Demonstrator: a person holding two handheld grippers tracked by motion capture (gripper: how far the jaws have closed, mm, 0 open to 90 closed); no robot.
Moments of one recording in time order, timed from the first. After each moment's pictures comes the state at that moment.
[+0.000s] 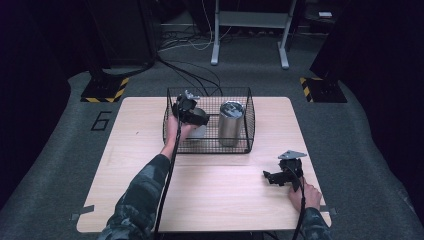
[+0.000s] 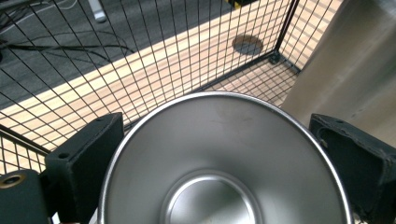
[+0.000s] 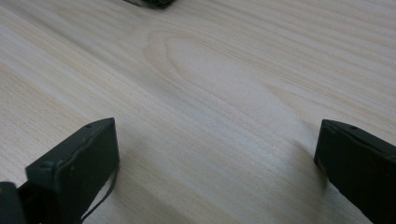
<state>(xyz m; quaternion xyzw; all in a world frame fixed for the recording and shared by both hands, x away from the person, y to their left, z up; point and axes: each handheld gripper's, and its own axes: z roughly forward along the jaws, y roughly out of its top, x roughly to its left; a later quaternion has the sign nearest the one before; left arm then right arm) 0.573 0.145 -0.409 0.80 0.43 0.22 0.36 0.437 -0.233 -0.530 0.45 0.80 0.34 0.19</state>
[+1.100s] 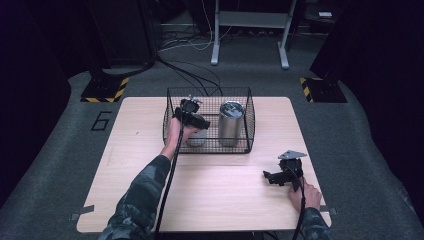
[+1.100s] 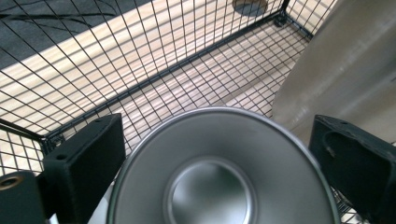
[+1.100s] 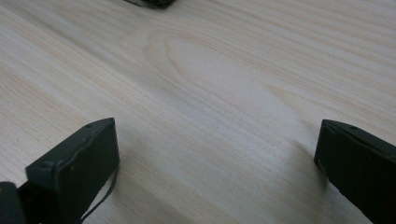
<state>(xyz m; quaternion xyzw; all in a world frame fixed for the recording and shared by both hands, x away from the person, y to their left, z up) 0.581 0.139 -0.422 0.82 0.44 0.19 0.32 0.437 -0.233 -0.530 0.45 0.80 0.34 0.19</state>
